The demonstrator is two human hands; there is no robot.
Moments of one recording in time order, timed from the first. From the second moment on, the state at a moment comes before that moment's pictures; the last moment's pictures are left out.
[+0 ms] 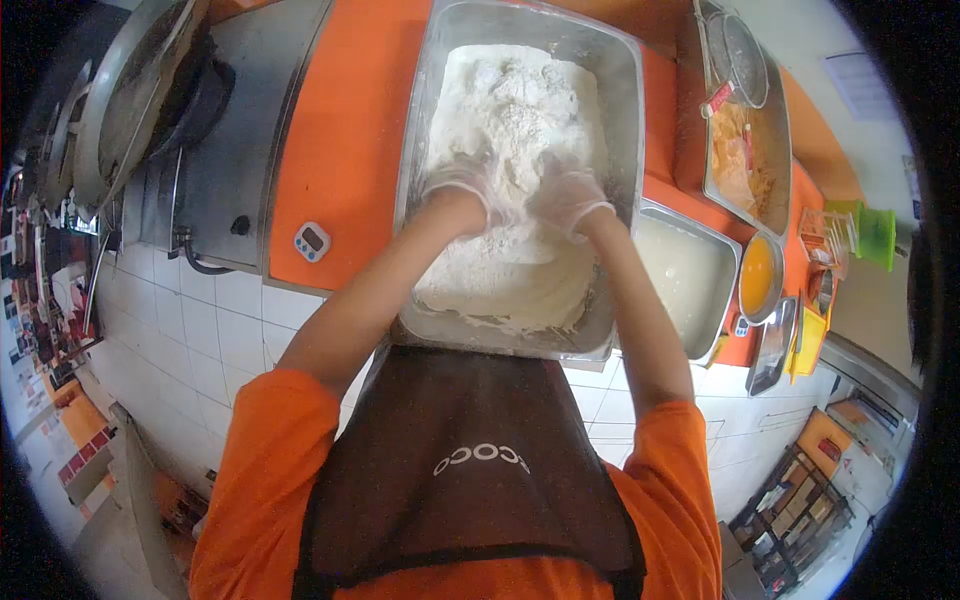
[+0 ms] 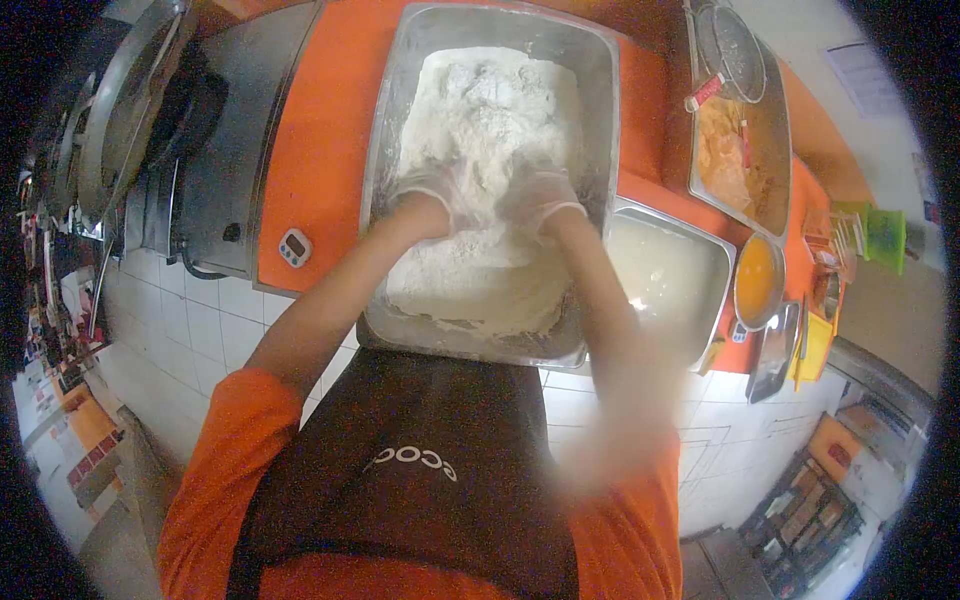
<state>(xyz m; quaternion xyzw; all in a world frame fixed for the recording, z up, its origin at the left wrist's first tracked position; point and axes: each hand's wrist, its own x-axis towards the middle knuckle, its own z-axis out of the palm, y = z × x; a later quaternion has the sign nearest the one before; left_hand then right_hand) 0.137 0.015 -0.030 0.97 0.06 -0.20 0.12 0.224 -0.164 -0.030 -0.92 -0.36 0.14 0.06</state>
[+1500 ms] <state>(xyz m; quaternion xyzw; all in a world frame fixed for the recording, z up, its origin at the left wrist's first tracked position) 0.197 0.032 -0.085 0.95 0.12 -0.18 0.24 0.255 -0.123 -0.021 -0.89 -0.42 0.20 -0.01</state>
